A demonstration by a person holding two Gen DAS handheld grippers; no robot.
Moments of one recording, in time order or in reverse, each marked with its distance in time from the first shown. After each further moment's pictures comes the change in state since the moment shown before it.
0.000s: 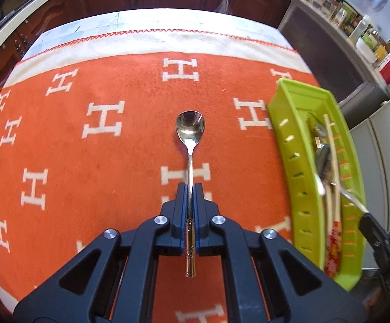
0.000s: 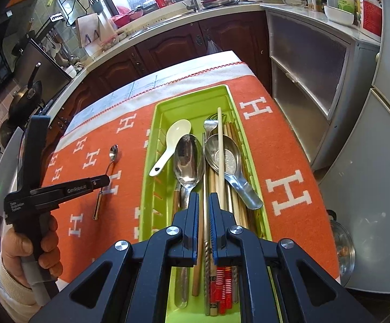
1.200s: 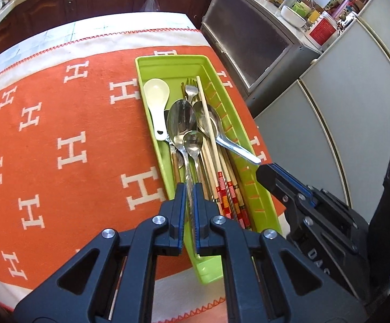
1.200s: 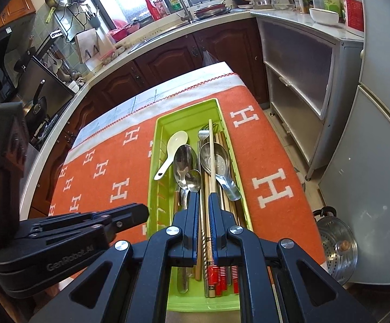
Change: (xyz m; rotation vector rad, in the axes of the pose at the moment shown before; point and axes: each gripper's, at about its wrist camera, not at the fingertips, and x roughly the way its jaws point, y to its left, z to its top) left arm -0.068 -0.124 -0.052 0.176 0.059 -0.199; right arm -0.054 -0.017 -0.009 0.061 -0.038 0.021
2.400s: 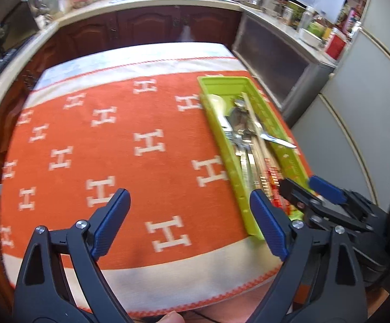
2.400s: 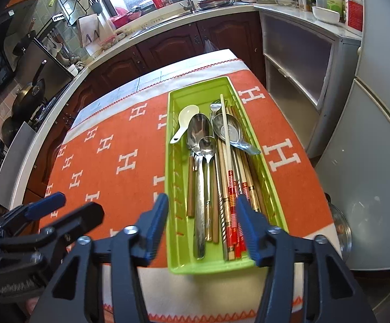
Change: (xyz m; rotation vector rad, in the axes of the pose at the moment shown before) left arm -0.085 0.048 -0.064 0.000 -0.185 0.217; right arm -0.018 0.036 -0.042 -0.050 0.049 -0.045
